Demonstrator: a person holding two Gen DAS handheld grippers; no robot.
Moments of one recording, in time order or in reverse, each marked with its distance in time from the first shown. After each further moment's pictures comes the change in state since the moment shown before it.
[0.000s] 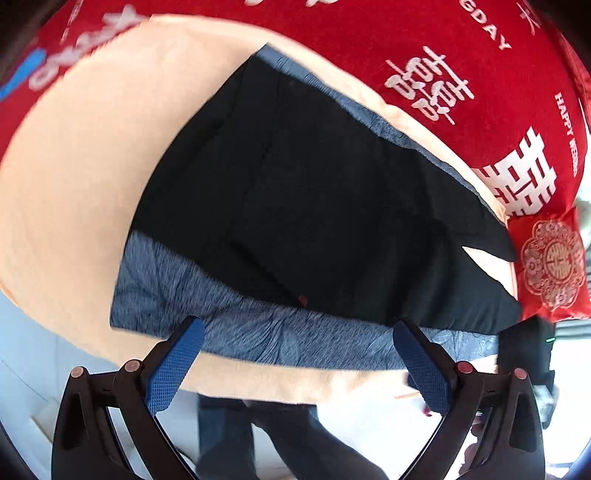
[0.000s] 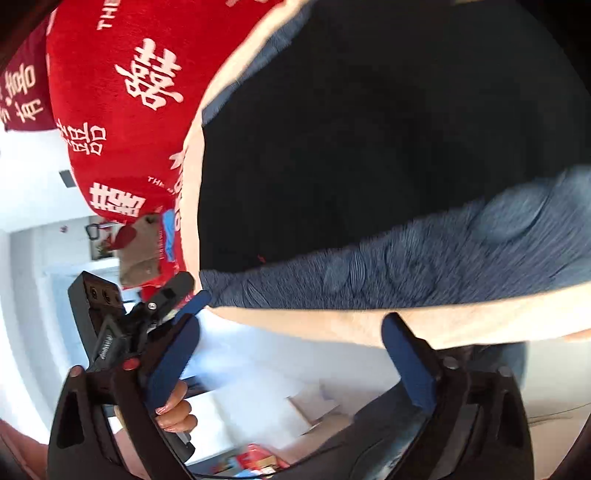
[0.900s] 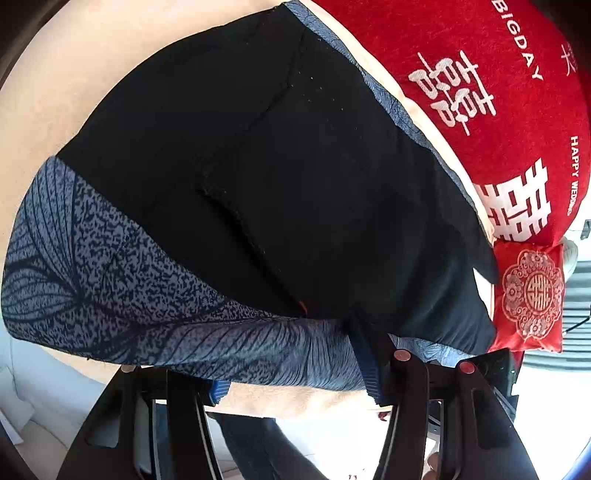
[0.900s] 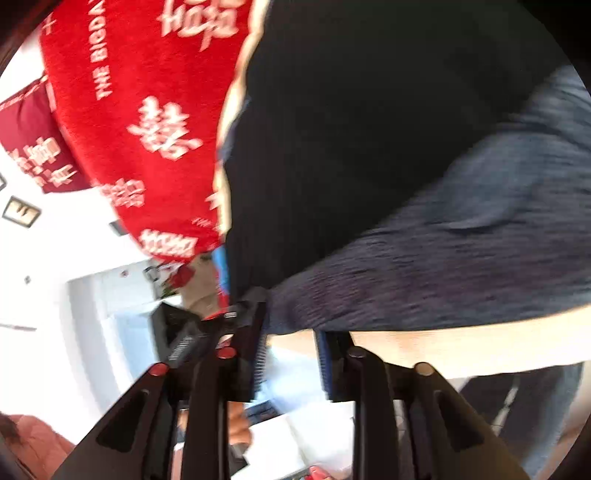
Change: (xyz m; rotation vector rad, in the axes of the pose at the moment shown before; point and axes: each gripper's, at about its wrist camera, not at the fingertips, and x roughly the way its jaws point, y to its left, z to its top) left arm 0.053 0.010 0.010 -0.134 0.069 -0.130; right arm -0.007 -0.066 0.000 0.150 -0.113 0.247
